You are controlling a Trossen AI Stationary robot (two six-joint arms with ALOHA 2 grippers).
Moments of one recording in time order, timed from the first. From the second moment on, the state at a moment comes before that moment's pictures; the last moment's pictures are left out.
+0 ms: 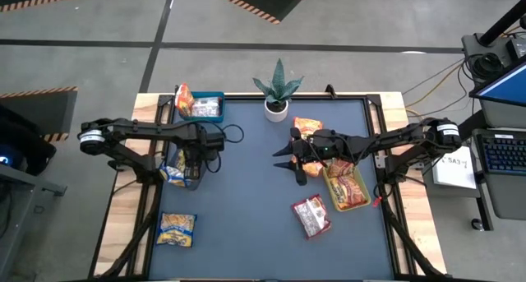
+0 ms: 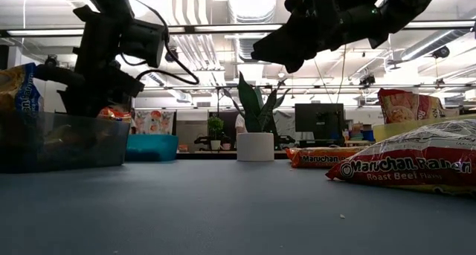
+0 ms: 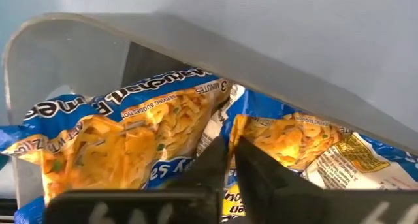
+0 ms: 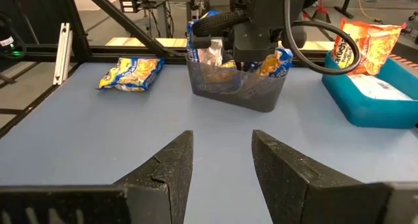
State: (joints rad) left arm 0.22 1.42 0.87 -1.16 -0.08 0.19; right arm -0.07 1.44 0.71 0.49 -0.16 -0.04
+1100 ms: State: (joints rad) left arm 0.08 1.39 1.00 -1.31 -0.10 0.13; right arm -0.05 1.44 0.71 0.47 -0.16 0.00
